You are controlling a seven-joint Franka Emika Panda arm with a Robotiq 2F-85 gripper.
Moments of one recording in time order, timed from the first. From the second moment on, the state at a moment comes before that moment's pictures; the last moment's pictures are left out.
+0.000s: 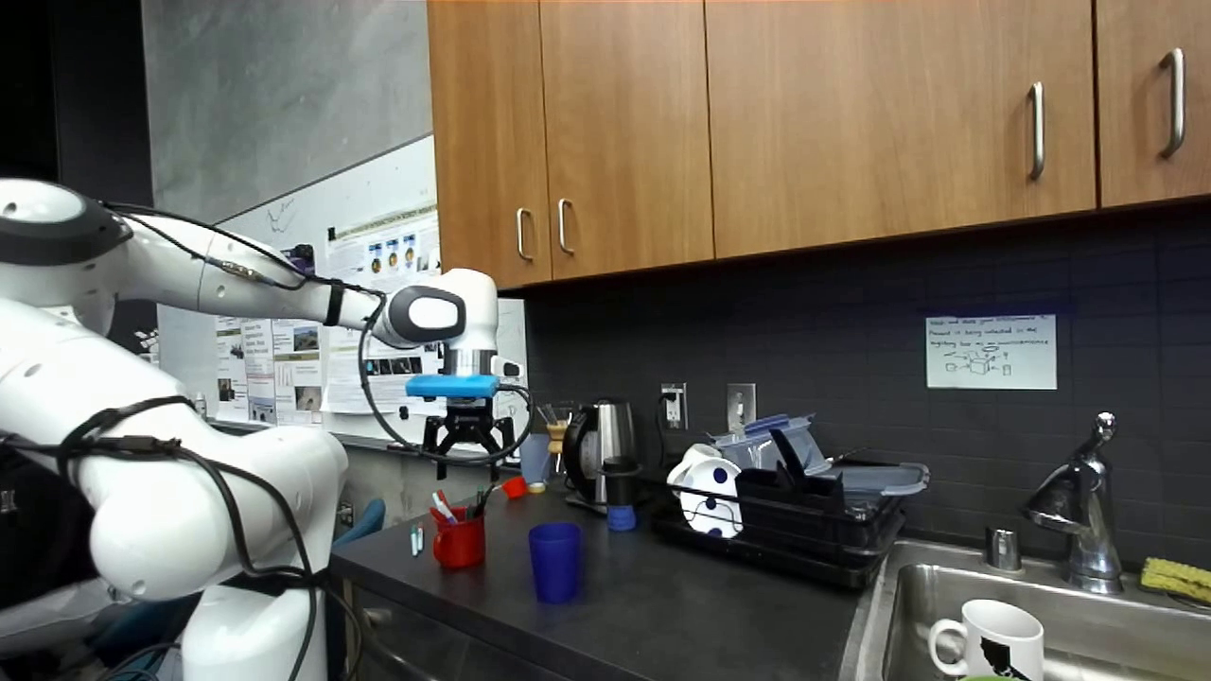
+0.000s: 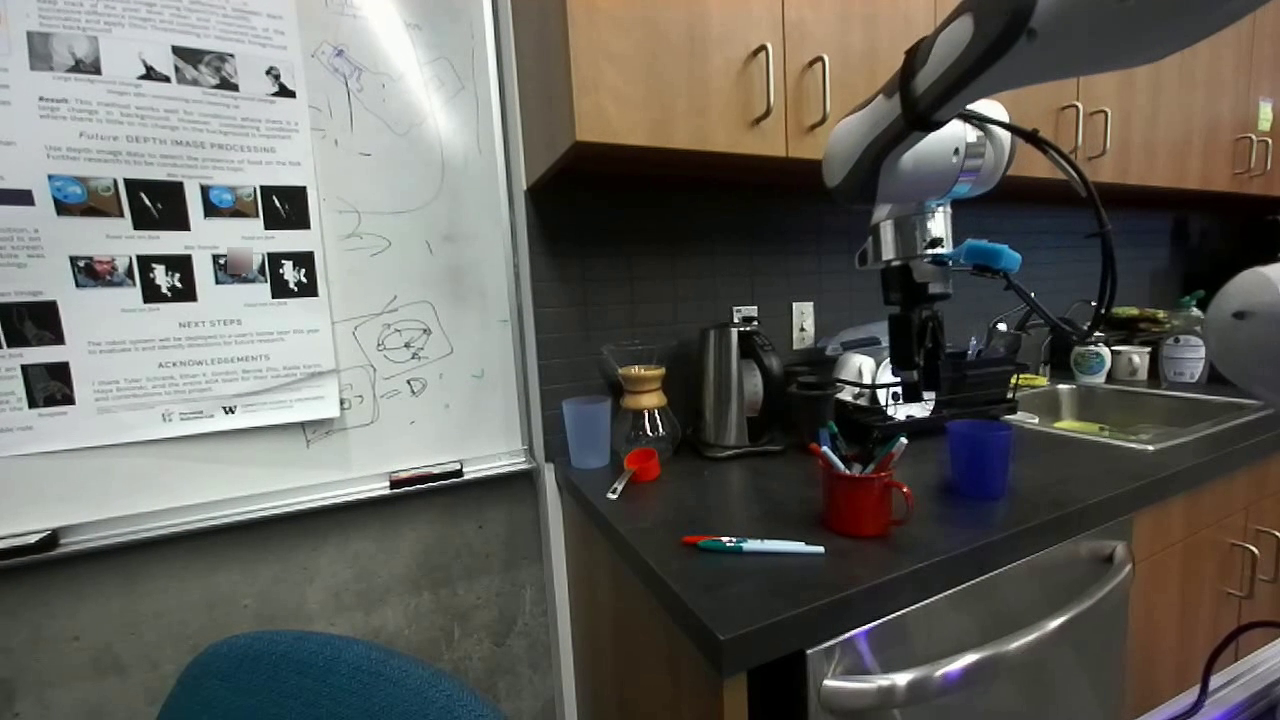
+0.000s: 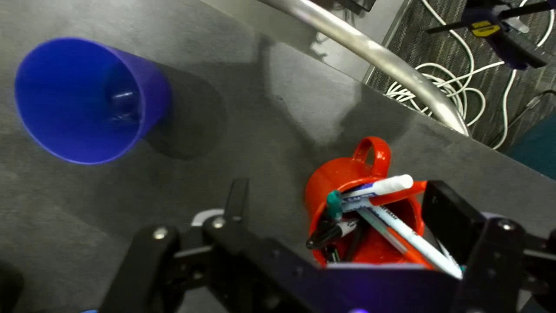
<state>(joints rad) 2.30 0.97 -2.15 -2.56 0.76 1.73 -0.83</state>
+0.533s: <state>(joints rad) 2.35 0.96 -2.12 -2.58 0.79 1.72 -0.79</state>
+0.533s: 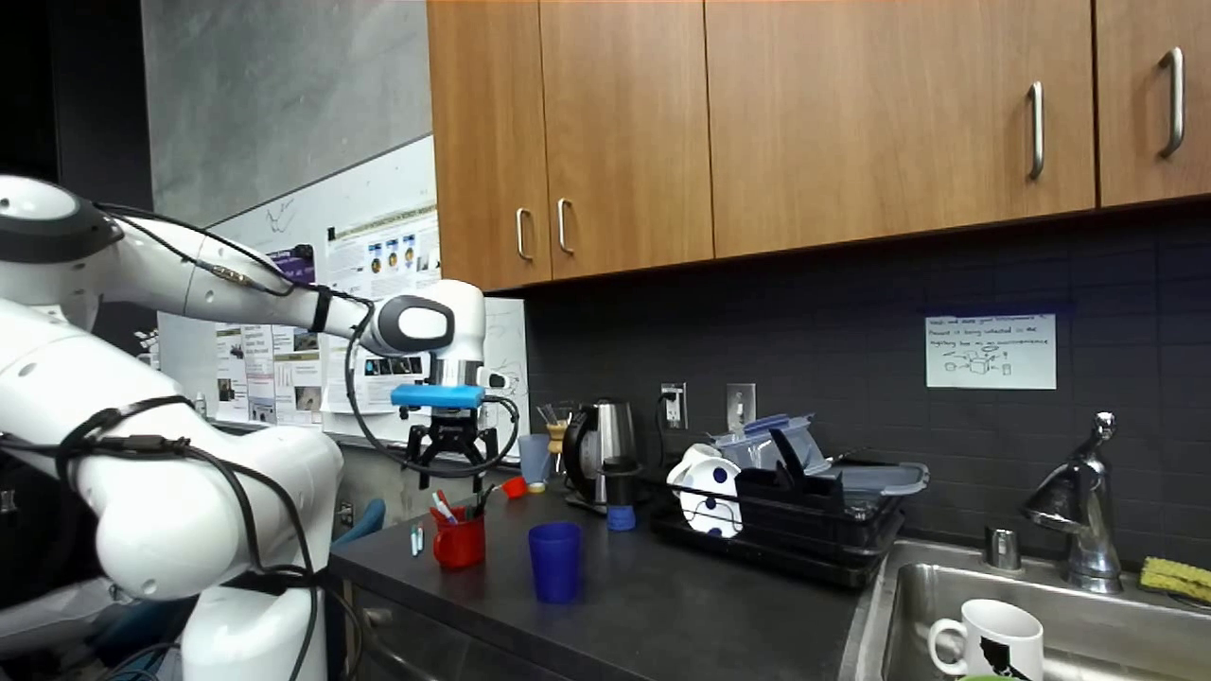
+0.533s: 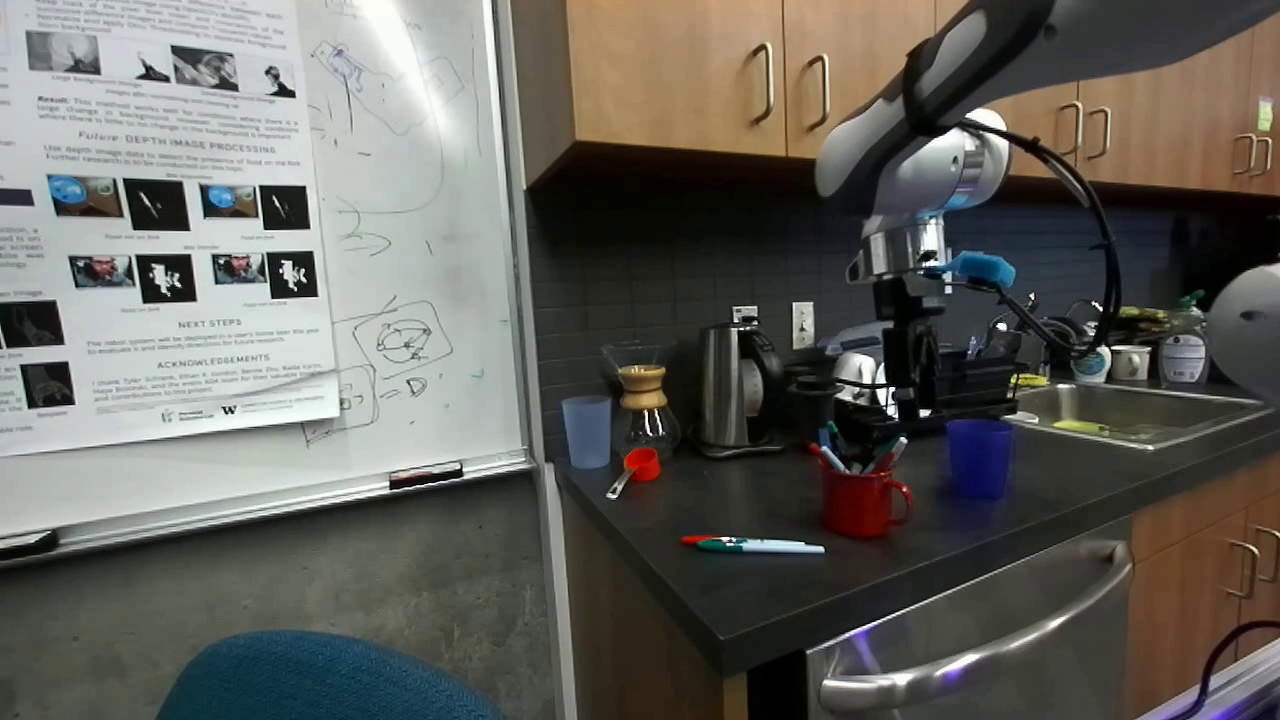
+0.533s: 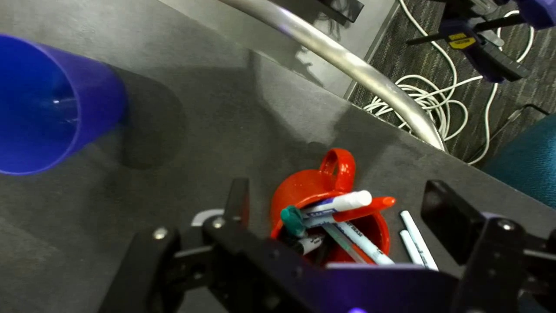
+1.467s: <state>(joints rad) 2.28 0.88 -1.91 -2.55 0.90 1.94 -0.58</state>
